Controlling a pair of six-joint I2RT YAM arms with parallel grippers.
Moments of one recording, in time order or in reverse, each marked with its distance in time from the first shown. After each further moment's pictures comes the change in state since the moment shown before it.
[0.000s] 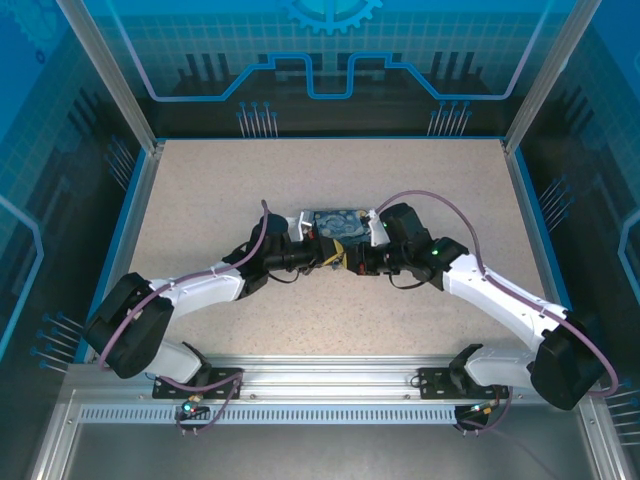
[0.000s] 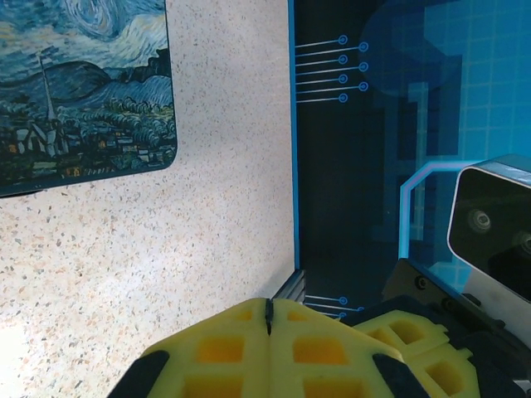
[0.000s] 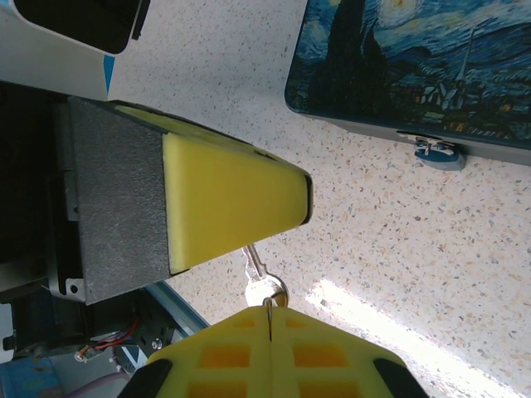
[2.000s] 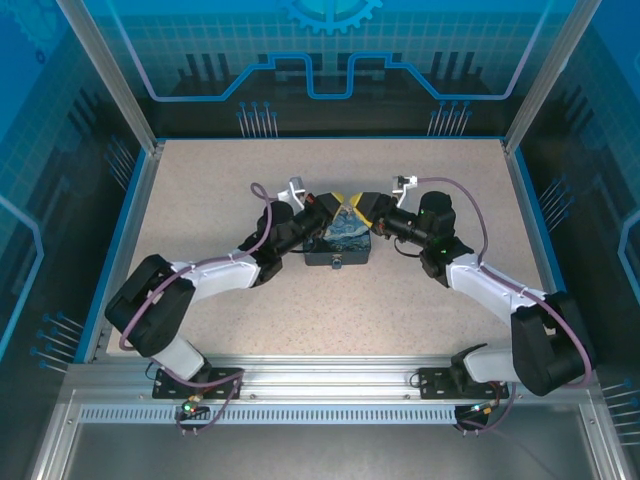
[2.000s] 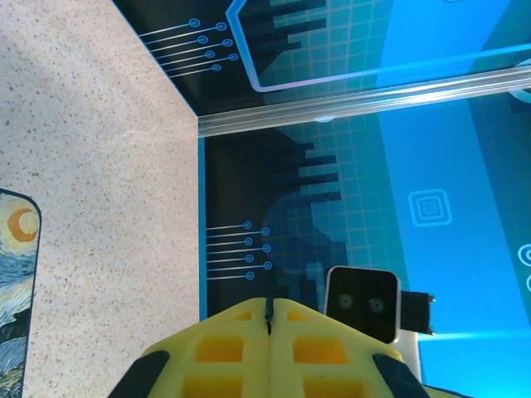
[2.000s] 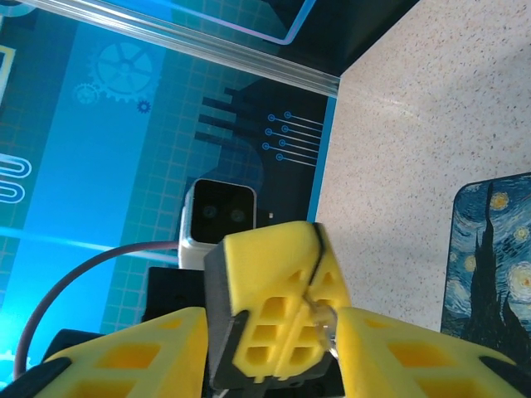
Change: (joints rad) left arm -0.013 0.154 0.131 0.344 -0.402 -0.188; right arm -0.249 0.090 -0.194 0.959 -0.183 0.543
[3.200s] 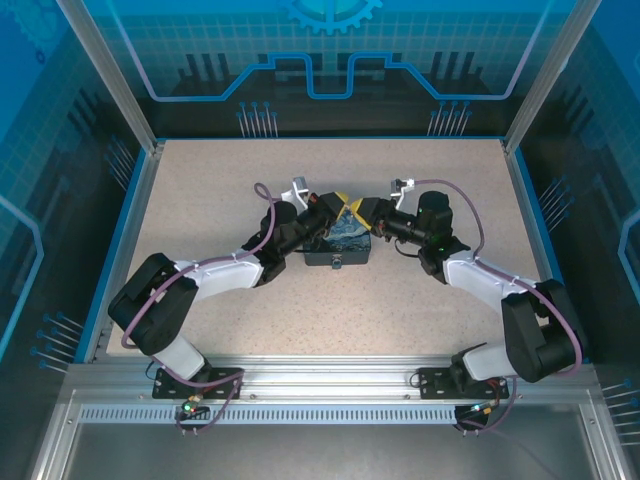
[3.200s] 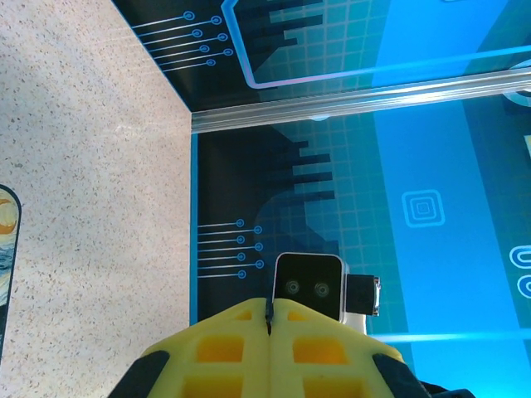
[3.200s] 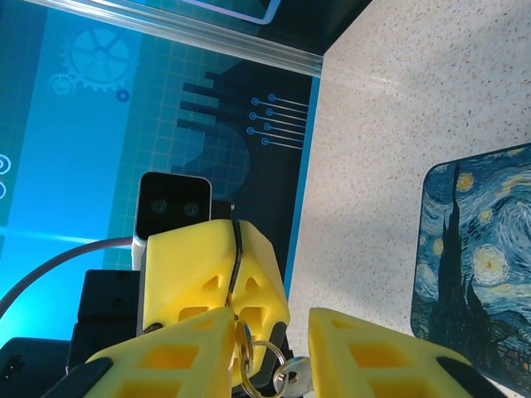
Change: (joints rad) left arm -0.019 0.011 0.019 0.007 -0.014 -0.021; right arm -0.029 0.068 -0.009 0.022 -0.067 -0.001
